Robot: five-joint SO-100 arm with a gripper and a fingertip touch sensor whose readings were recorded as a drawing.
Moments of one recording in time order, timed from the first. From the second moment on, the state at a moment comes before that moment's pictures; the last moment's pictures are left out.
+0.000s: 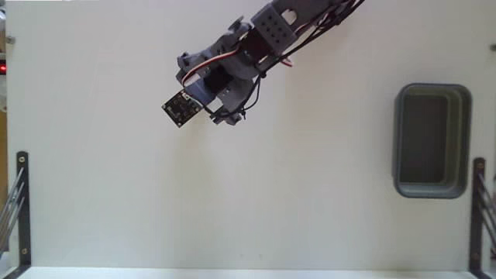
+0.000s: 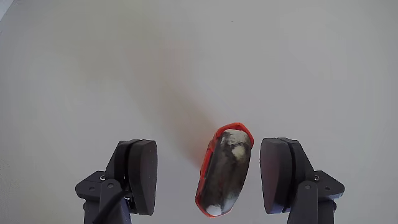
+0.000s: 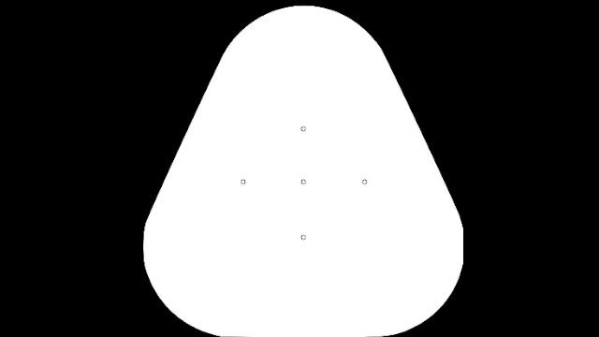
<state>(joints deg) 47.5 115.0 128.1 43.7 -0.3</state>
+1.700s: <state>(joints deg) 47.5 113.3 133.2 35.2 -0.3</state>
